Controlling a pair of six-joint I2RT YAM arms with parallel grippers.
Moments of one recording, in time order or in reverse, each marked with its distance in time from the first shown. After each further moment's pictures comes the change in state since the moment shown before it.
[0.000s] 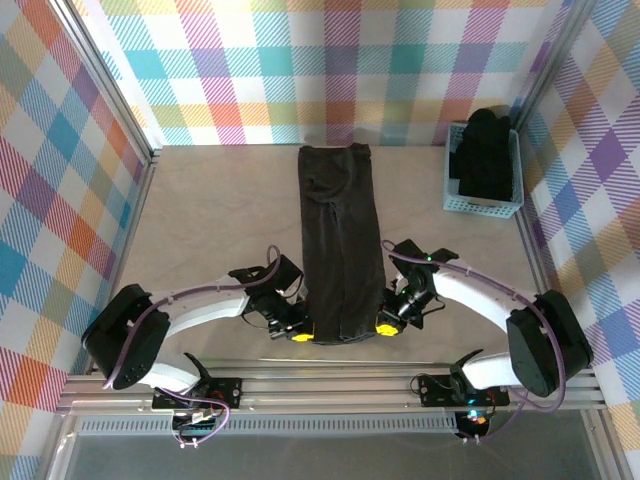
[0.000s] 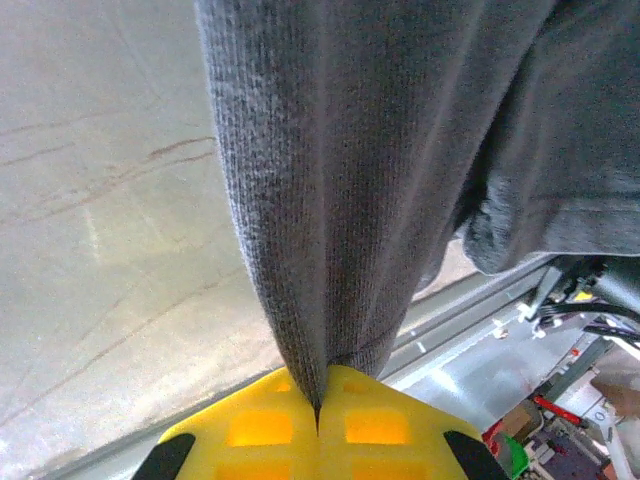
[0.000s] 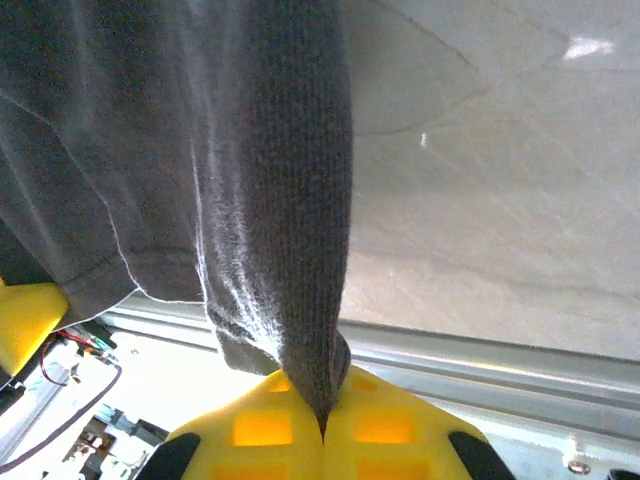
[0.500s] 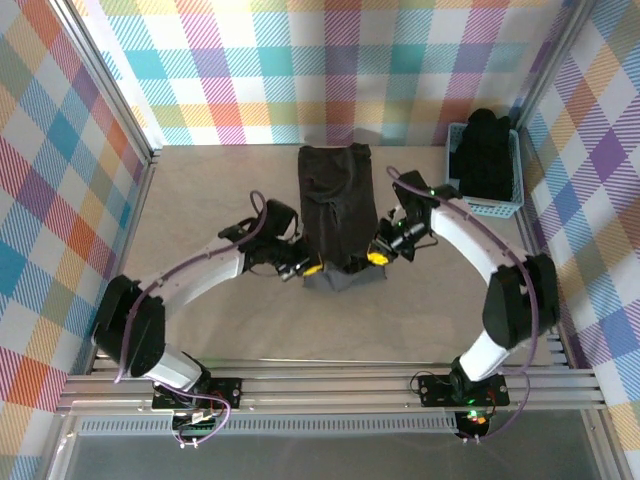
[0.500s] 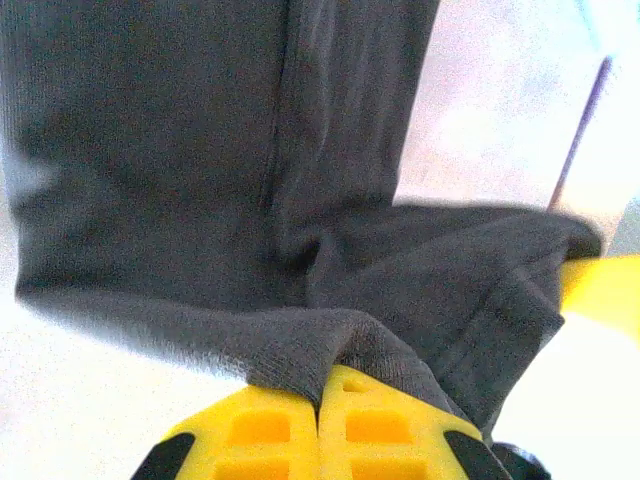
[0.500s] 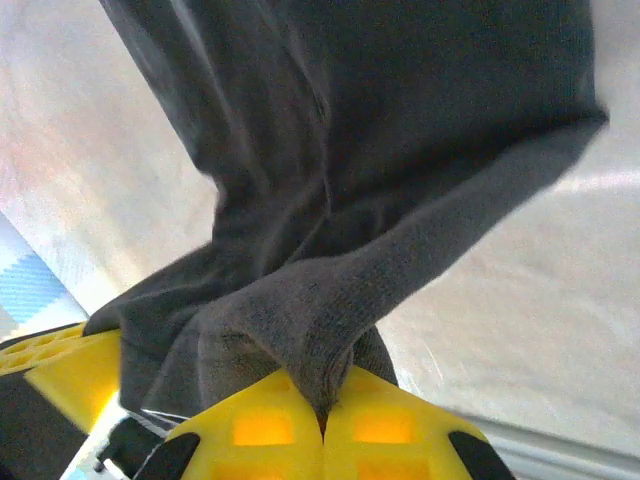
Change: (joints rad) left arm 0.206 0.135 0.389 0.036 -0.137 -0.071; right arm -0.190 0.320 0.607 -0.098 0.030 -0.090
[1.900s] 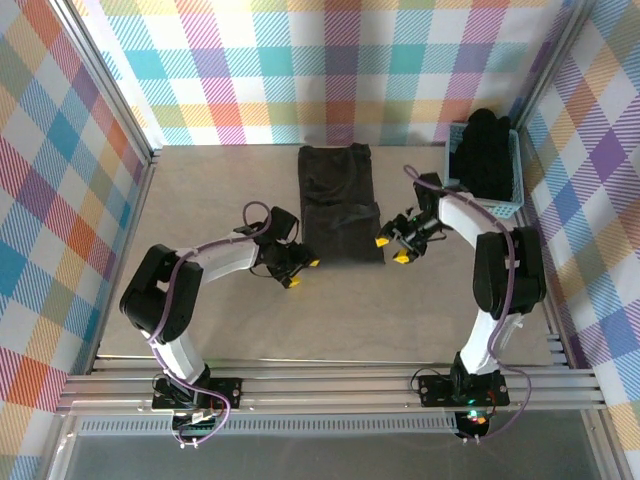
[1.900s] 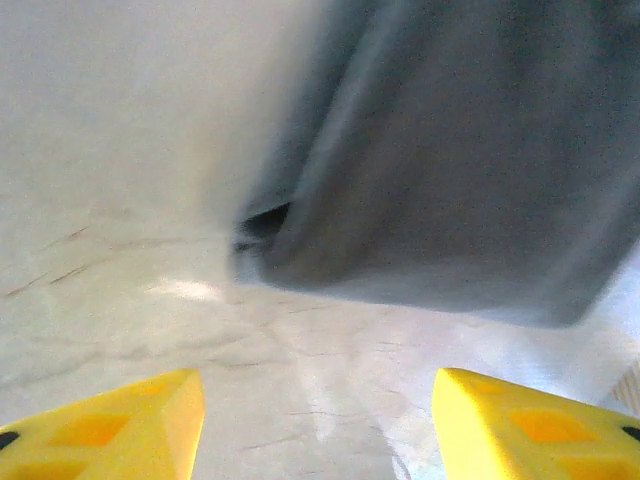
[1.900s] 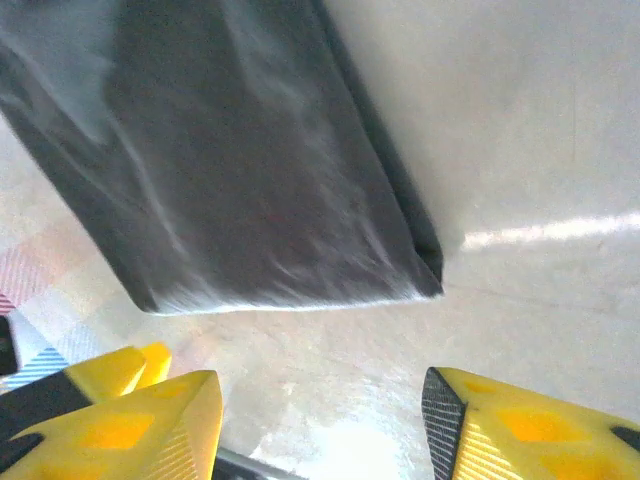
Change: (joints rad) left arm 0.057 0.202 -0.088 0.095 -0.112 -0.226; right arm -0.166 0.153 -0.111 0.177 -0.032 -0.050
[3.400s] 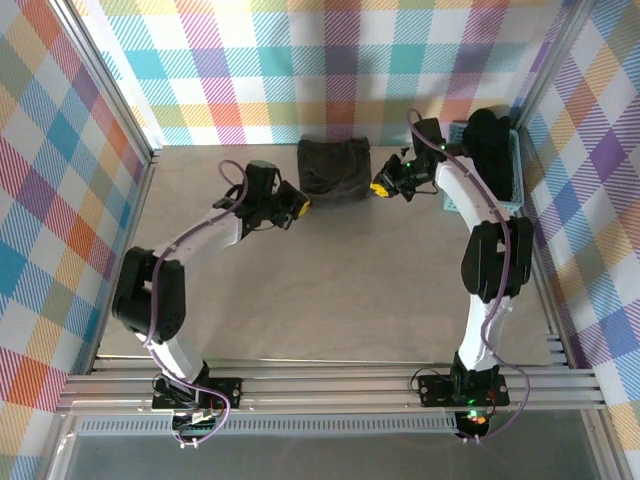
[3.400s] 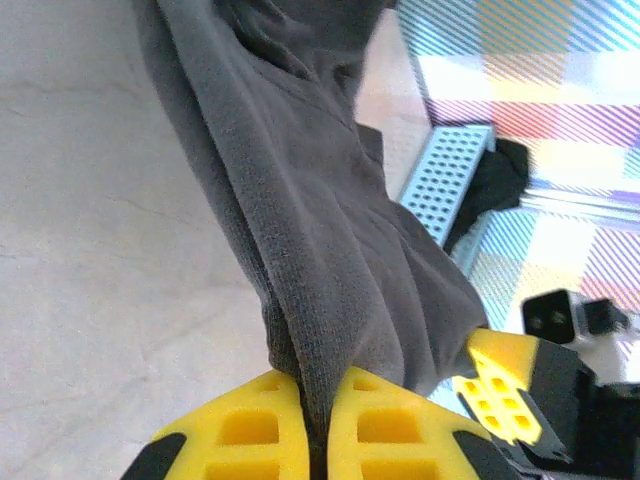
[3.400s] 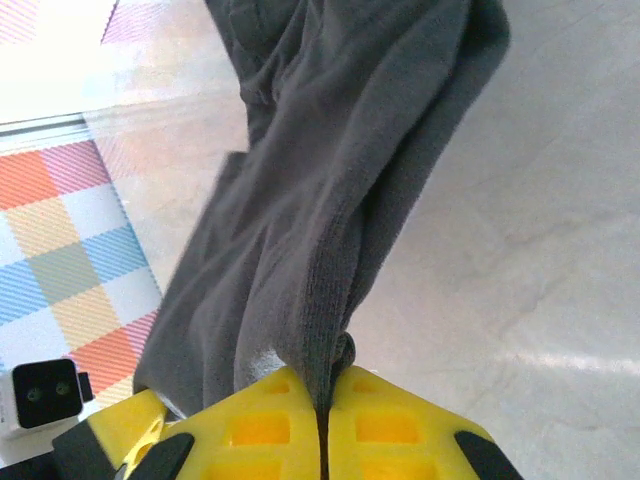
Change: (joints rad) left arm 0.108 -0.114 0.218 0.188 0.032 -0.080; right arm 0.014 0.091 0.516 -0.017 -0.034 0.122
